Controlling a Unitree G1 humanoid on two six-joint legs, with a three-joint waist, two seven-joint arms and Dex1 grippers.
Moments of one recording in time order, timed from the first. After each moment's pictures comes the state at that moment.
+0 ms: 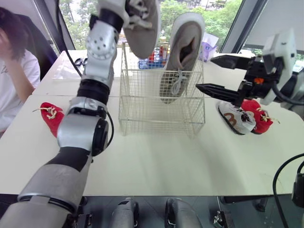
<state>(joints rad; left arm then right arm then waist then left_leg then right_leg) -1.44 0.25 0.07 1.03 0.06 -0.59 -0.11 -0.73 -0.93 -0.29 -0.45 0.77 0.93 0.79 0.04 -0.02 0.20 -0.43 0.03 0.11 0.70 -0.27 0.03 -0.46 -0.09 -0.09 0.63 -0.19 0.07</state>
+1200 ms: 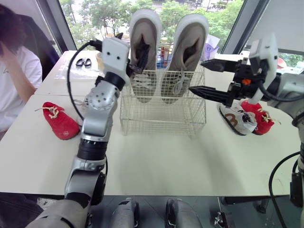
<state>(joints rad) -0.80 0.24 0.03 -0.09 -0.07 0.23 -0.23 -0.76 -0.91 -0.16 -0.31 0.76 0.80 0.84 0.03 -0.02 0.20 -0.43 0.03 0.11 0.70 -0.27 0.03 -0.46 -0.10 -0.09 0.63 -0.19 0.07</state>
